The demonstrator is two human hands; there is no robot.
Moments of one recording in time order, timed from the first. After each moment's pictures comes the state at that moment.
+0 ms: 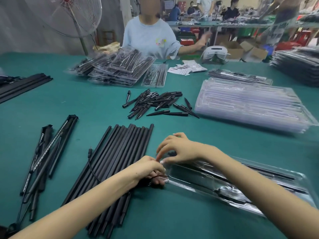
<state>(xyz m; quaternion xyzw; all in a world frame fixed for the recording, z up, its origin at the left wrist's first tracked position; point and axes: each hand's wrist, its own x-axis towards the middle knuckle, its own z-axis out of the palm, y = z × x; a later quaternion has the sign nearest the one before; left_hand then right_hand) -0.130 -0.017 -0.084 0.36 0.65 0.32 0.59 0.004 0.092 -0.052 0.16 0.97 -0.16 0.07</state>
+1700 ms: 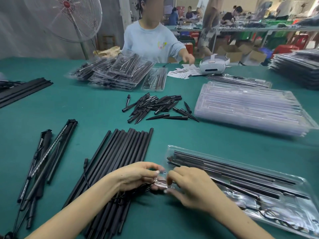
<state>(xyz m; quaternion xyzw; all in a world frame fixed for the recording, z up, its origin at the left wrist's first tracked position) -0.154 -0.026 -0.078 0.38 0.54 0.31 0.68 0.054 0.010 -0.076 0.18 0.96 0.01 -0.20</state>
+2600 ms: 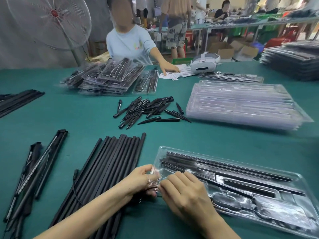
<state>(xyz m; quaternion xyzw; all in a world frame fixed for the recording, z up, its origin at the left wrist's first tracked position) -0.119 -0.015 -0.087 0.35 0.61 0.38 0.60 0.050 0.000 -0.087 0.20 0.88 0.16 -0.41</state>
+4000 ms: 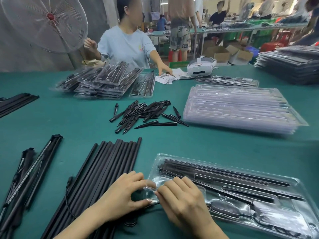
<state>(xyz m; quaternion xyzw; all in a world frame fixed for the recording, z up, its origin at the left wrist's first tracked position) -0.157 -0.039 -0.093 0.80 0.58 0.16 0.10 0.046 0.004 -0.094 0.22 0.87 0.14 -0.42</state>
